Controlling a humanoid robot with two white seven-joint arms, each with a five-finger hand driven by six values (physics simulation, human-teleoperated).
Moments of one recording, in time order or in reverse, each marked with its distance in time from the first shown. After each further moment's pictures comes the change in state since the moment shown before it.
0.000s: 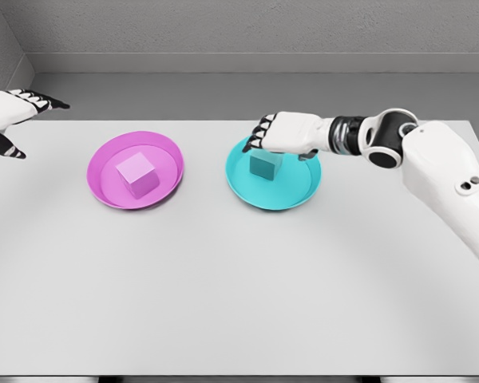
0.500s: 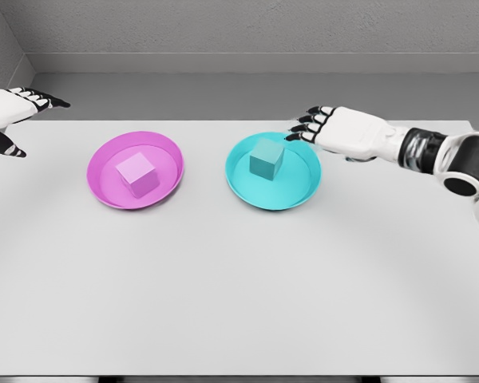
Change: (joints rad) left arm -0.001 0.001 0.001 -0.006 0.001 0.000 0.000; right arm 0.293 -0.219 -0.354 -0.338 -0.012 -0.001 -0.006
